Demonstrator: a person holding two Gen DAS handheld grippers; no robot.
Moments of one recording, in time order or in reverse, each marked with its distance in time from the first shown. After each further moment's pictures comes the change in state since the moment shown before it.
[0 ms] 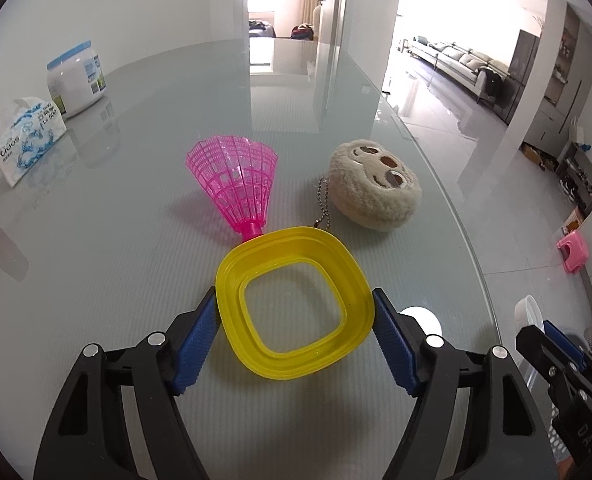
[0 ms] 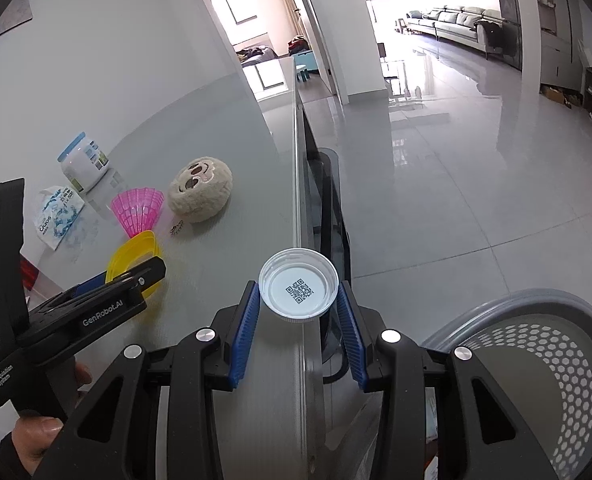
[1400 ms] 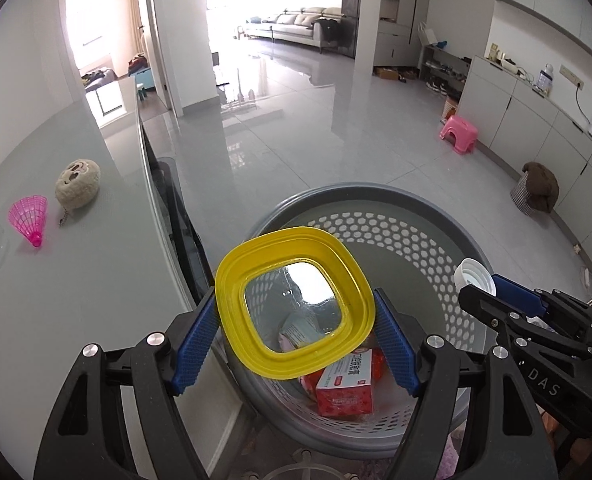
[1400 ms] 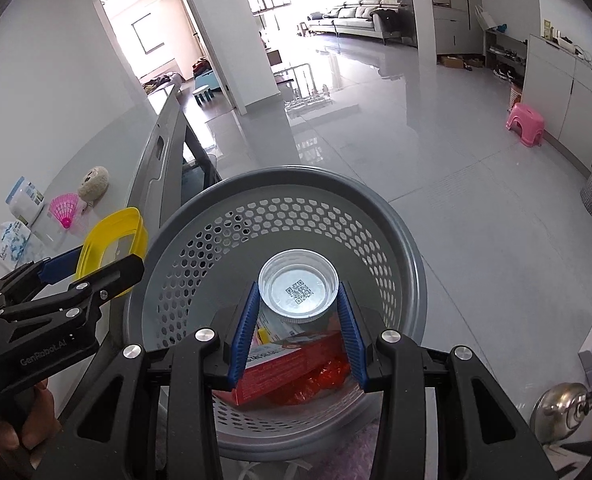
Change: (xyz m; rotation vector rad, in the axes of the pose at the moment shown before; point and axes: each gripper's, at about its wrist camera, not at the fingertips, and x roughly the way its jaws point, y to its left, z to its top) left arm -0.094 -0.185 -0.111 0.477 0.016 -0.335; right arm -0.153 -0.137 -0.131 0.217 -0.052 -0.248
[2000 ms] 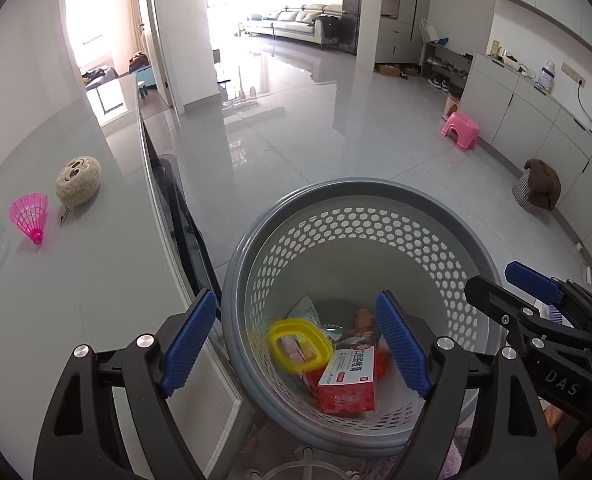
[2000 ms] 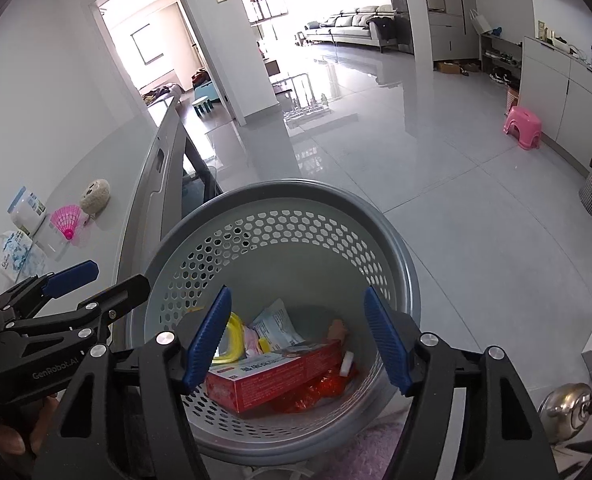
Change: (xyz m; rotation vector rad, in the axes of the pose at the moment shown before) left arm -0.001 -0.003 -0.002 0.002 0.010 0.010; right arm -0.006 -0.001 0.003 0.016 -0.038 0.005
